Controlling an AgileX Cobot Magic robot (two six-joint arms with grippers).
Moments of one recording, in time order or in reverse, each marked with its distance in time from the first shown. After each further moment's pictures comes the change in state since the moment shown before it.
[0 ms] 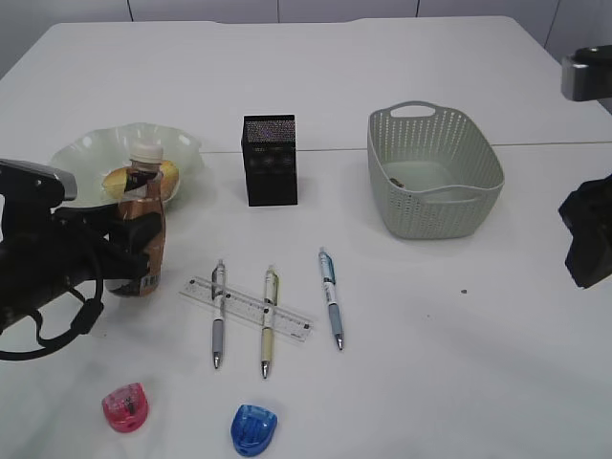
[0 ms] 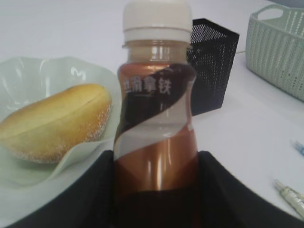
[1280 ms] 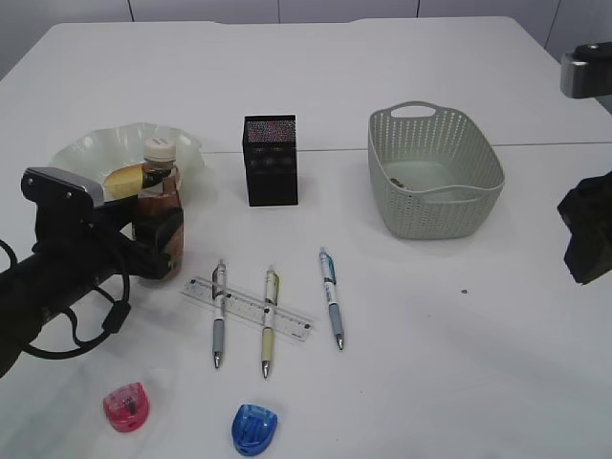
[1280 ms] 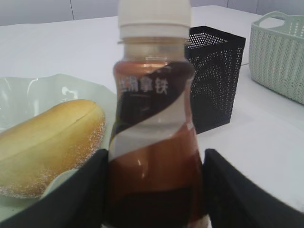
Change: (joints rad) left arm 0.000 0.199 -0.108 0.005 -0.164 0.069; right arm 0.000 0.000 0.000 -0.008 -0.014 0.000
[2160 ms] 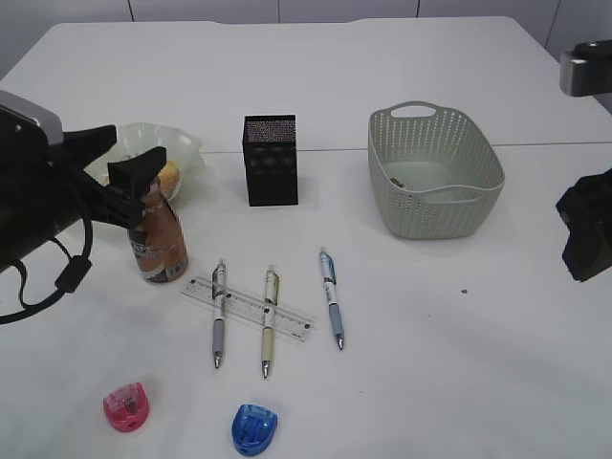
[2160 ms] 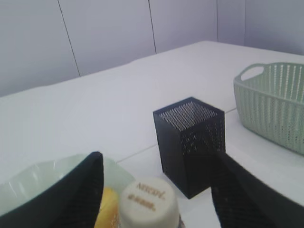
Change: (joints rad) left arm 0.000 -0.316 0.054 0.046 0.112 0.057; right arm 0.000 0.000 0.000 0.000 -0.010 0.000
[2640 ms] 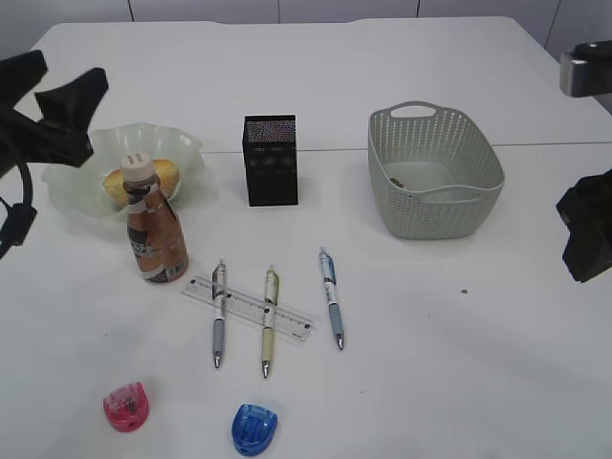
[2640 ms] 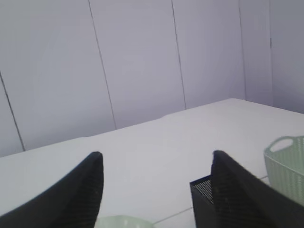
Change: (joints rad) left arm 0.026 -0.234 0.046 -0.096 -0.001 -0.001; right arm 0.000 0.000 0.000 0.000 0.002 0.000
